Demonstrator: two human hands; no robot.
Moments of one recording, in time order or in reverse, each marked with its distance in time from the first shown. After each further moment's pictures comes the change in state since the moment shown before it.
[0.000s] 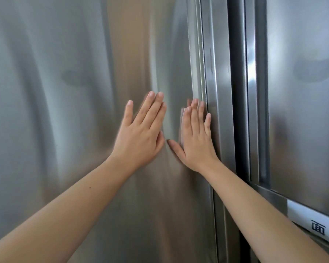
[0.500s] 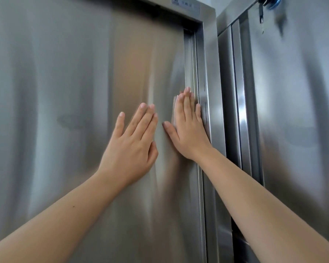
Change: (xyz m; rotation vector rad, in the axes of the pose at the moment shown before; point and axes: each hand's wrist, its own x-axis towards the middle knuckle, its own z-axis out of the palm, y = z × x) left_hand 0.052 -0.025 -0.001 -0.012 0.105 -0.101; right_hand 0.130 0.025 -0.028 0.113 -0.011 -0.044
